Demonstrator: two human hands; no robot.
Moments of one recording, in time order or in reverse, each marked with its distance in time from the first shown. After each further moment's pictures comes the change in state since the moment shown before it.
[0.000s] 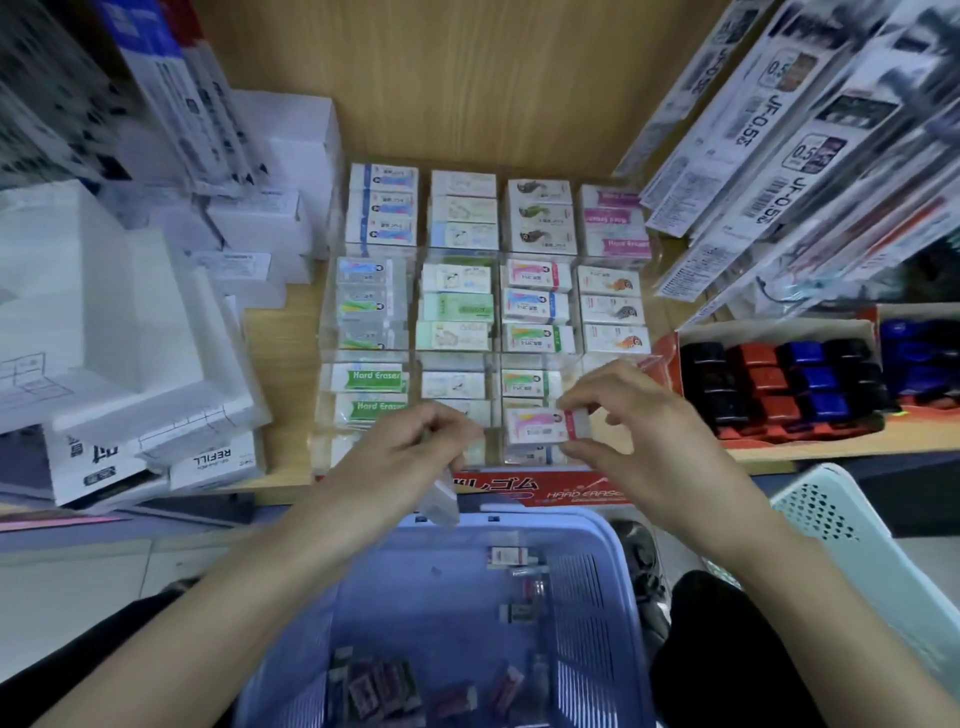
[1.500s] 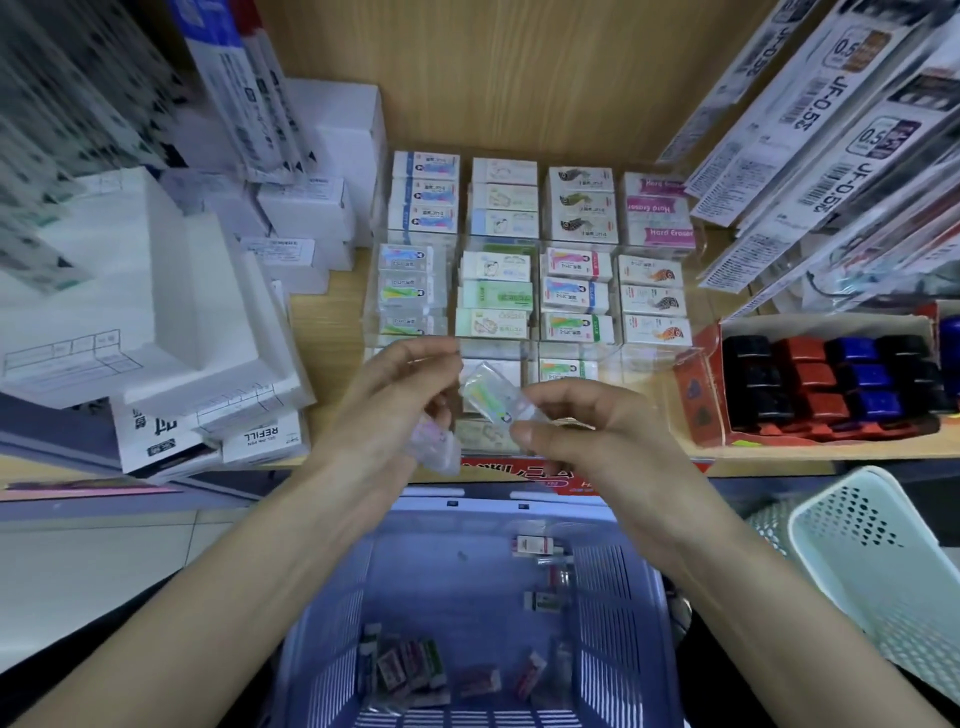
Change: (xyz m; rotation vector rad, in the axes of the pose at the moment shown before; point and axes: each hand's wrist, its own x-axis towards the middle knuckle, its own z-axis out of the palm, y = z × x) left_hand 0.010 0.000 -0.017 -0.612 0.169 -0.025; right_hand 0.013 -0.067 0.025 0.908 -0.052 0.613
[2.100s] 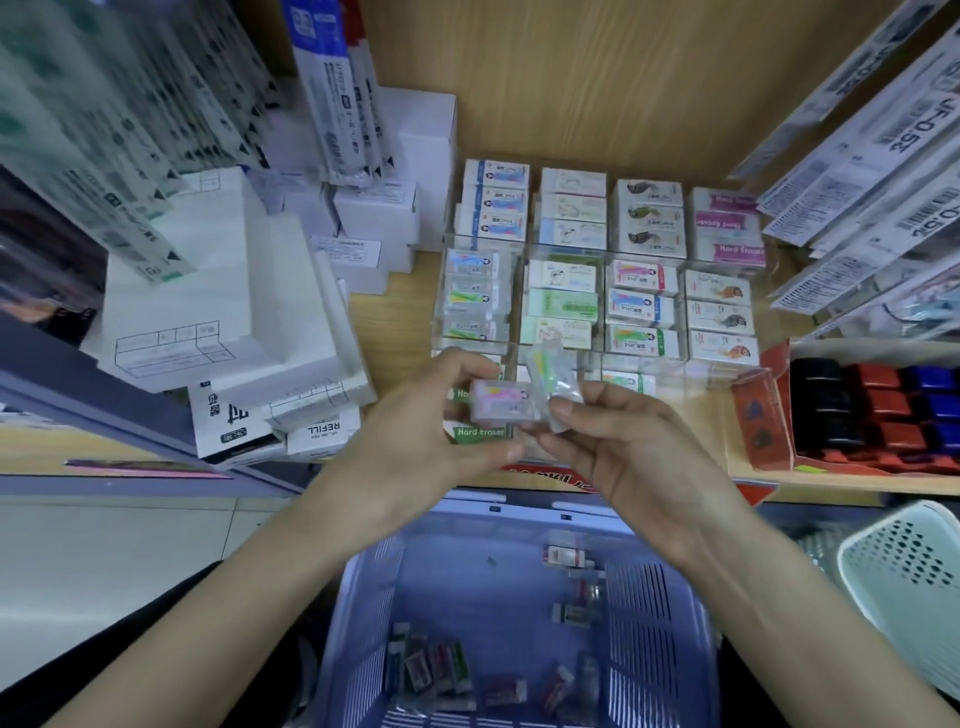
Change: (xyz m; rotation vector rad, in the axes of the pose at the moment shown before) left_hand -0.009 0.003 -0.046 0.730 -0.208 0.278; right_hand 0.019 -0.001 0.029 0.527 -0.066 0.126
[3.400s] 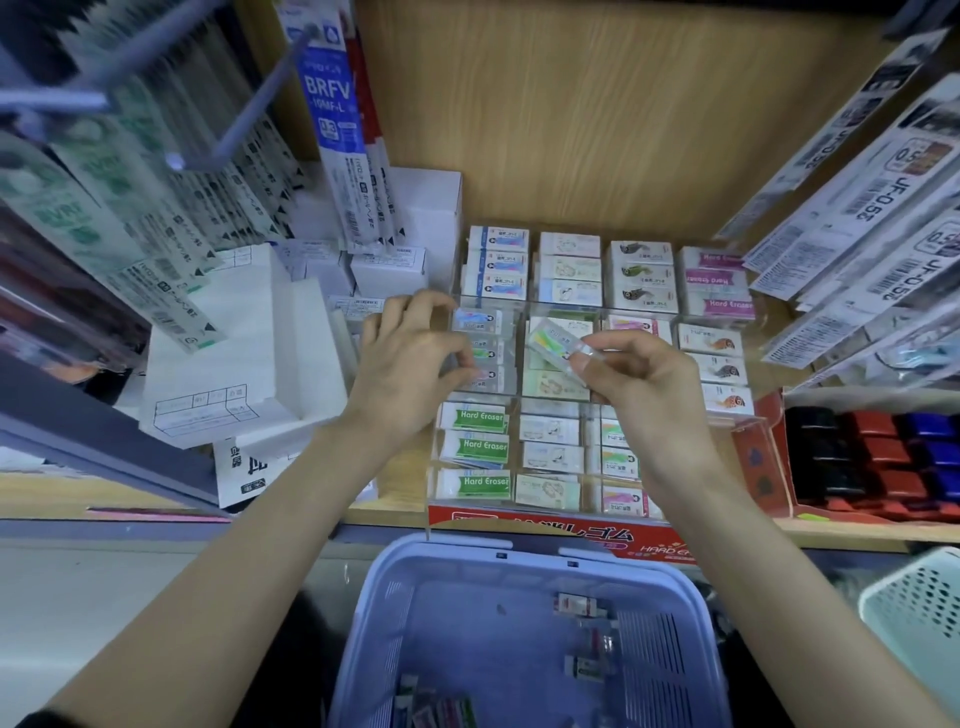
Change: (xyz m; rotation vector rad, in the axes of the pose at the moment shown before) left_hand 0.080 0.005 -0.037 0.938 0.301 0.247; right_hand 0.039 -0.037 0.005 -0.535 0.297 -0.464
